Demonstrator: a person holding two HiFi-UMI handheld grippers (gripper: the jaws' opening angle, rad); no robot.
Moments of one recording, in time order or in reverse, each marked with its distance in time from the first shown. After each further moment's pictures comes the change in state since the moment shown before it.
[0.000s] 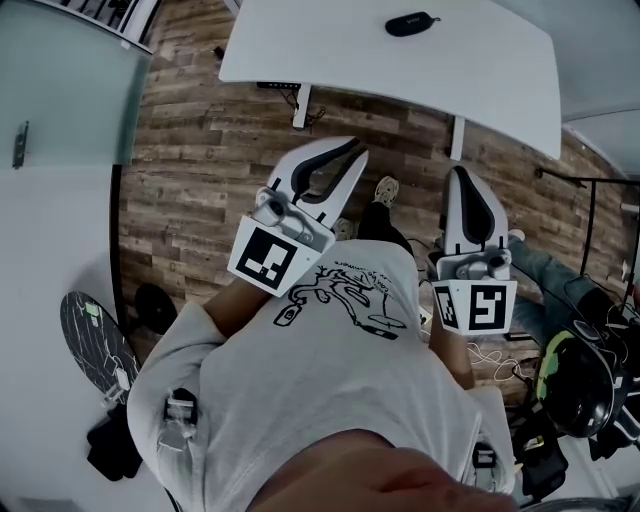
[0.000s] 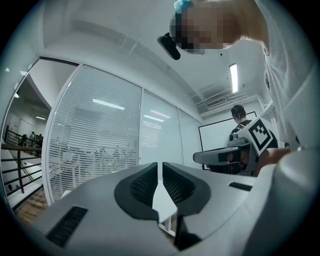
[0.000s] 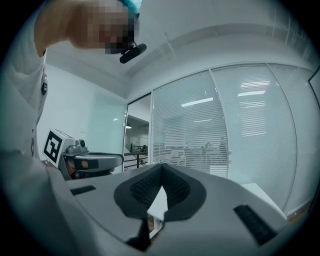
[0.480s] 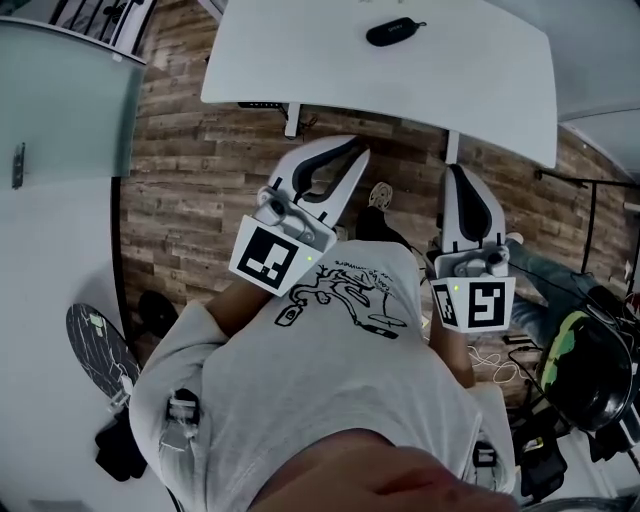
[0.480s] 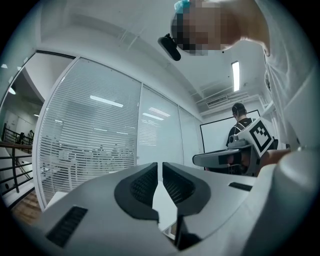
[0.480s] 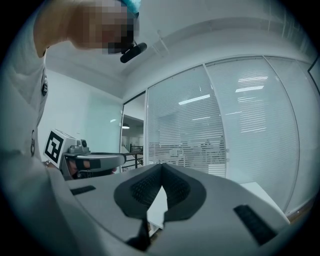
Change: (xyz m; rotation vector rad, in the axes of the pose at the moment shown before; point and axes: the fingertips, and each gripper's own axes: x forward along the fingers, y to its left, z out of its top) left arm 0.097 0.012 -0.013 -0.008 0.018 -0.016; right arm 0.042 -0.082 -0.017 0.035 0.015 0.008
